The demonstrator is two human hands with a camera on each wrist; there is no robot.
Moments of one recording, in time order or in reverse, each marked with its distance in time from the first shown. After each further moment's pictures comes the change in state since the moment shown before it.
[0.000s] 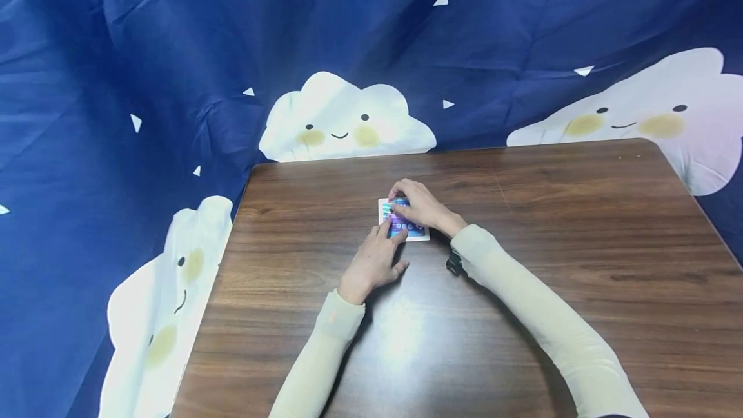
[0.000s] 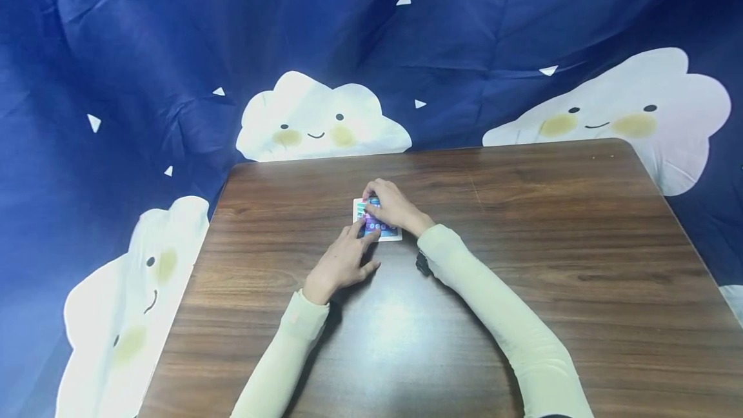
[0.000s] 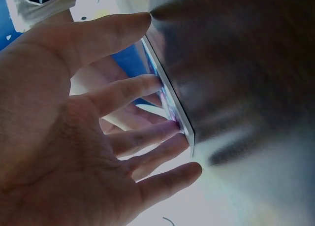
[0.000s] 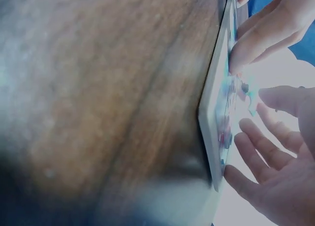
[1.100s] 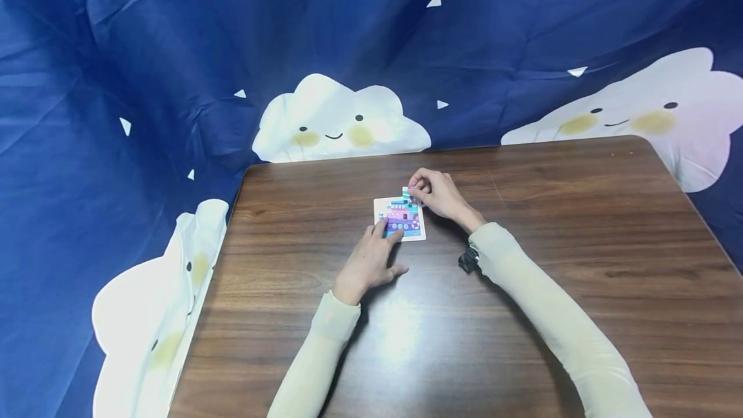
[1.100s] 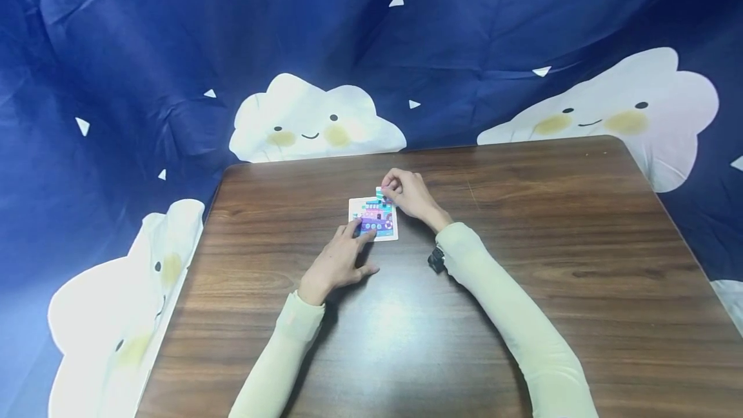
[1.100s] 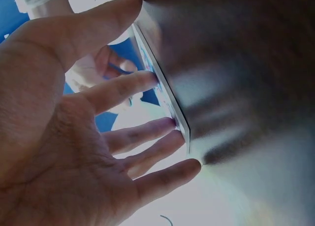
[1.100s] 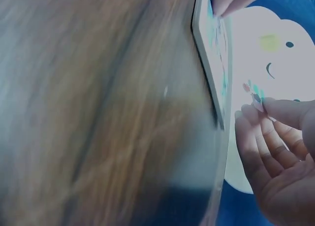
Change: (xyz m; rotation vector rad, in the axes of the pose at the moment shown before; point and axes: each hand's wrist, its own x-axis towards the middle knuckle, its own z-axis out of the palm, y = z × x) left_hand -0.006 -0.002 0.000 -0.009 -0.011 -0.008; right_hand -0.018 0.023 -0.029 0.174 0.164 0.123
